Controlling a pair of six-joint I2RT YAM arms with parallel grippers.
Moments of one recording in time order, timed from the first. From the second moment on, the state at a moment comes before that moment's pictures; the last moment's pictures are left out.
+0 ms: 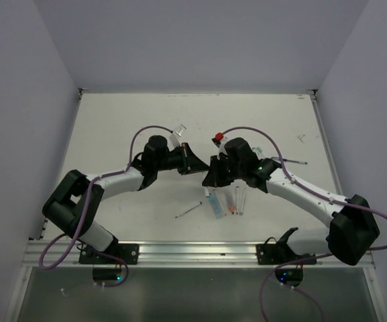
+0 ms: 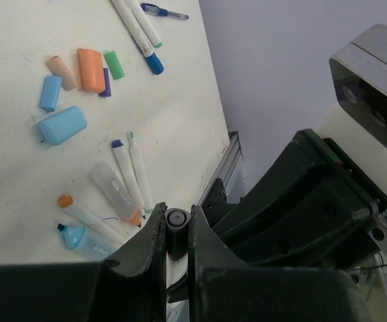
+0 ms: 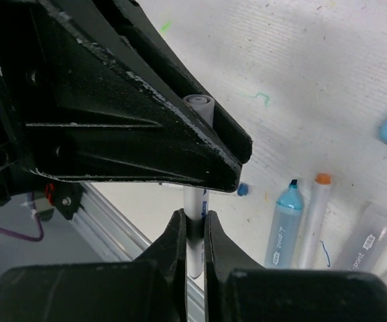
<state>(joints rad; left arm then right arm) -0.60 1.55 0.74 0.51 0.62 -1.02 0.69 1.30 0.90 -0.36 -0.31 0.54</state>
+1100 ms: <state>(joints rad) -0.45 1.75 0.96 0.15 0.62 -0.69 1.13 1.52 0.96 -0.57 0.35 0.69</state>
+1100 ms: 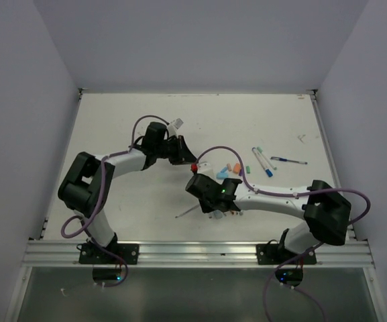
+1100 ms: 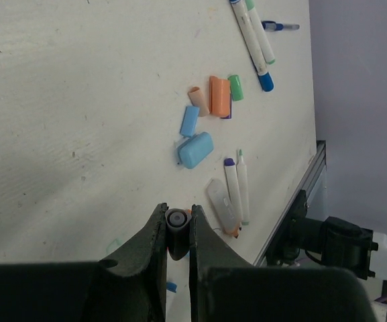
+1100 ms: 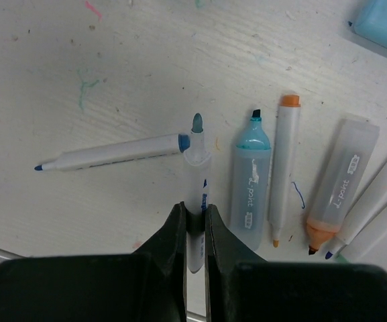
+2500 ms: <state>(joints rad) -0.53 1.98 1.07 0.14 0.62 -0.67 0.59 1.33 1.07 -0.64 0.41 0.50</state>
